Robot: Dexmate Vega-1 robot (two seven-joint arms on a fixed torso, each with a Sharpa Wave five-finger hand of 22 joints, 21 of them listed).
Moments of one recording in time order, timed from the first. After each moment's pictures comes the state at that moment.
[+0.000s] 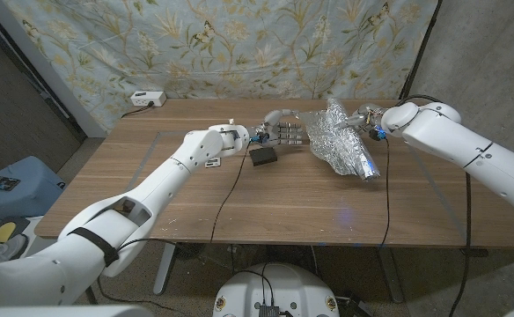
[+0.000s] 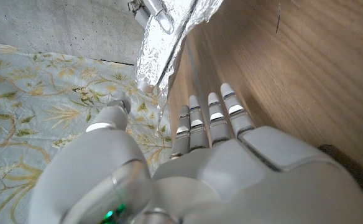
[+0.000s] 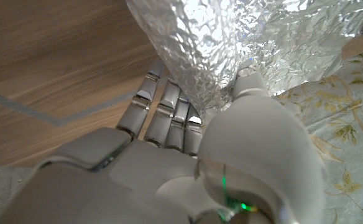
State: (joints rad) left arm 0.47 0.31 0.58 -1.35 -0.94 0.56 -0.08; left_hand 0.66 0.03 0.52 -0.16 0.20 0.34 0.21 0.20 0.19 0.37 0.14 0.35 0.29 0.34 0.20 0.23 0.19 0.31 0.21 0.38 0.18; right arm -0.53 -0.93 -0.61 -1.91 0.29 -0.89 -0.01; right_hand 1.10 0.09 0.12 -0.13 0.21 0.63 0.09 0.40 0.44 0.51 0.03 0.91 0.88 0.77 -0.08 0.64 0.82 0.62 0.06 0.31 0.21
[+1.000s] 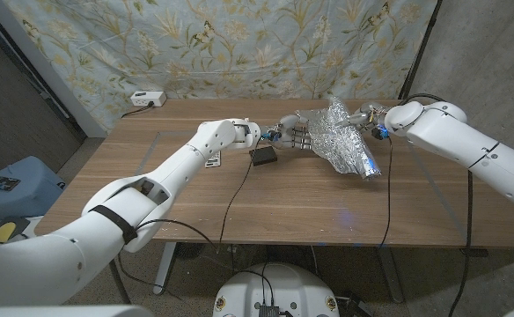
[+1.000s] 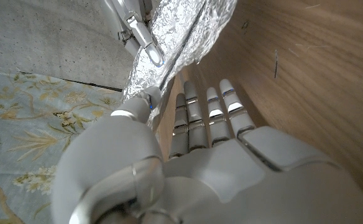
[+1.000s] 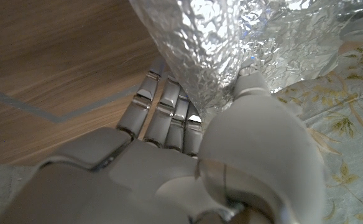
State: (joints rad) left arm 0.35 0.21 0.63 -1.15 -0.92 0.63 -0.23; left_hand 0.90 0.12 0.61 -0.17 0.47 0.42 0.21 0.20 0.22 0.34 0.15 0.47 0.38 0.39 0.19 0.21 0.22 0.36 0.21 0.37 0.20; right arm -0.55 -0.94 -0.58 -1.91 0.31 -0.86 -0.01; right_hand 1.10 0.10 0.12 -0.13 0.21 0.69 0.13 0.39 0.41 0.59 0.07 0.90 0.81 0.82 -0.07 0.66 0.81 0.65 0.08 0.33 0.21
